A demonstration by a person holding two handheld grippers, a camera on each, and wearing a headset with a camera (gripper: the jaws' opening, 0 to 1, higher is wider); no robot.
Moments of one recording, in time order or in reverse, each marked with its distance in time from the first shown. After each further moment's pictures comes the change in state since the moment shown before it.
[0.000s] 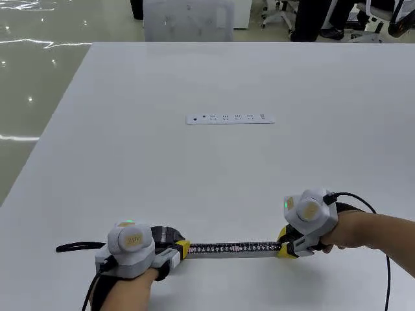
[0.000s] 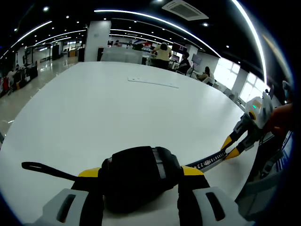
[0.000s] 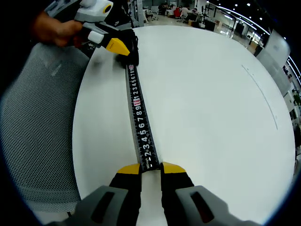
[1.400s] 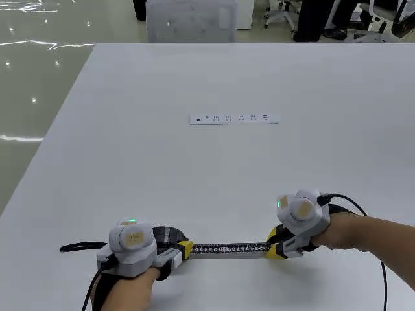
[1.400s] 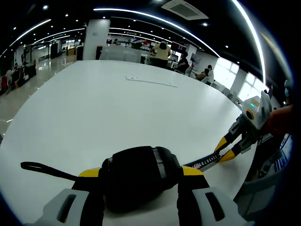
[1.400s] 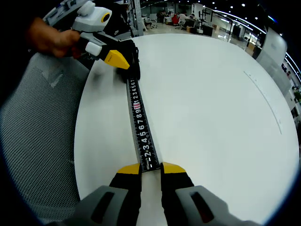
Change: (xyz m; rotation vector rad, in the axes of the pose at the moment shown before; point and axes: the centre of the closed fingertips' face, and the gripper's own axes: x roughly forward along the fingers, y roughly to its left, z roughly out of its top) left arm 0.000 0.000 0.000 -0.004 0.014 -0.018; right arm 0.013 0.008 0.033 0.019 -0.088 0.020
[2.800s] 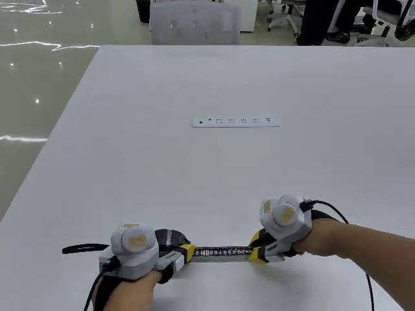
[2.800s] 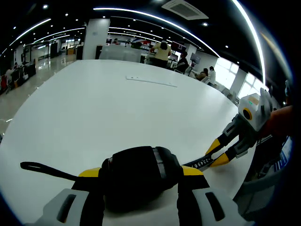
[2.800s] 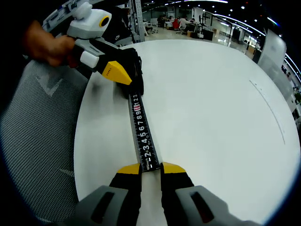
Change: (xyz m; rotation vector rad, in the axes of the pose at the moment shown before) left arm 0.000 0.000 0.000 -0.001 0.004 -0.005; right arm 0.021 0.007 0.035 0.002 -0.047 0.007
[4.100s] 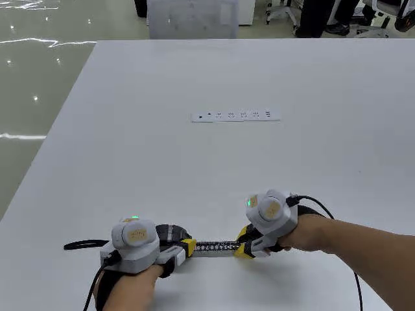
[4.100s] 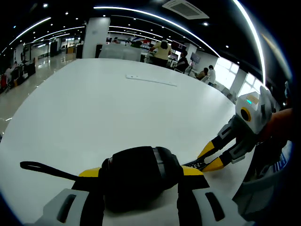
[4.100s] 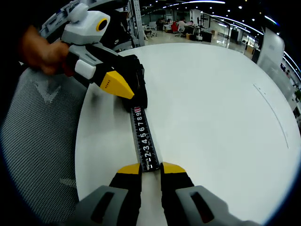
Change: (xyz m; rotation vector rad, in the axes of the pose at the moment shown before) left arm -0.001 0.000 0.000 -0.006 0.011 -0.005; right arm 0.018 0.010 0.026 0.016 -0.034 0.010
